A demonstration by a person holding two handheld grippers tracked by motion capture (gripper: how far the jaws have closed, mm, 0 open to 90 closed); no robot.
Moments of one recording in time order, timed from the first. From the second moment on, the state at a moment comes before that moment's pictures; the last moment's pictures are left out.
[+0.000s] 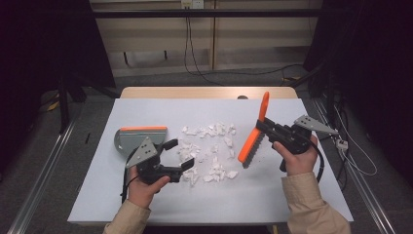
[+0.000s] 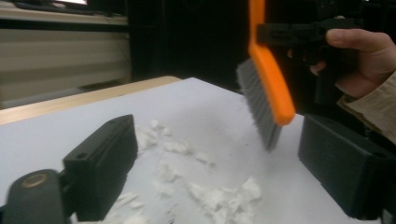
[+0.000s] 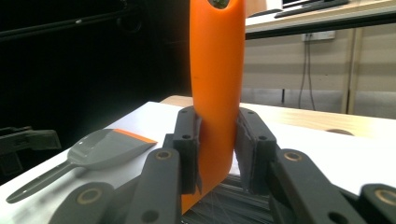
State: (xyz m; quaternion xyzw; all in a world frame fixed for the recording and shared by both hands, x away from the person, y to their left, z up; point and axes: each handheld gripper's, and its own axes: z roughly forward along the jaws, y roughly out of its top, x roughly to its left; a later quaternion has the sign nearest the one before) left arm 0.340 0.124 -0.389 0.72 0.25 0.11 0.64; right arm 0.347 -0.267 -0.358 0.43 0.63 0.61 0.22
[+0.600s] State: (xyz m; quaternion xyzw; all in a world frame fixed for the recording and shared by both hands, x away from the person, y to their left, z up) left arm 0.357 0.047 -0.398 0.78 0.24 0.07 0.57; right arm 0.362 -0.191 -0.343 0.37 0.66 0.61 0.22
